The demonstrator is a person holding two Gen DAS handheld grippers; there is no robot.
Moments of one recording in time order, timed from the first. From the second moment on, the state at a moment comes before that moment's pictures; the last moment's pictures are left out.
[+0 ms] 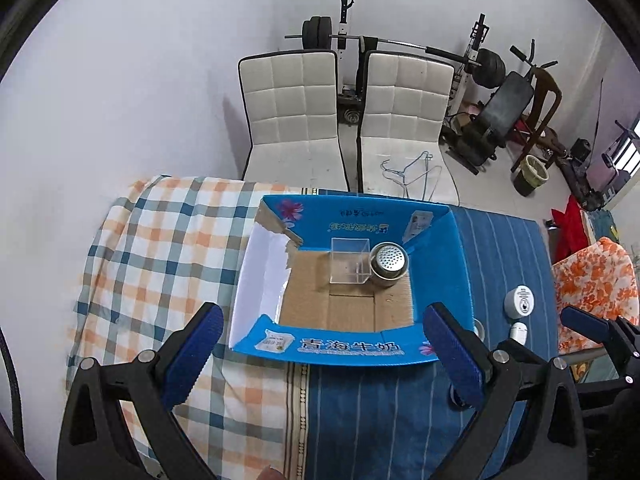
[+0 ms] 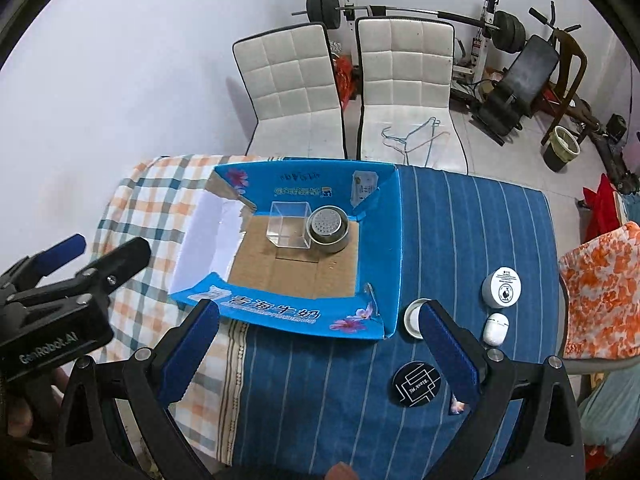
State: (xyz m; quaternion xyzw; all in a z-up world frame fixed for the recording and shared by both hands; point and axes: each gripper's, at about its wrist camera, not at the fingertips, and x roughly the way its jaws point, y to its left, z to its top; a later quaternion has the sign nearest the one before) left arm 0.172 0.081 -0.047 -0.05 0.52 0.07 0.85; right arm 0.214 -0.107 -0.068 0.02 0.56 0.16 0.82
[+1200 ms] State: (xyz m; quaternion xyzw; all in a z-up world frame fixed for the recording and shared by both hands) left arm 0.244 -0.186 -0.237 0.02 0.66 -0.02 0.75; right arm 0.320 -0.354 -0.381 0.02 0.68 0.03 0.73
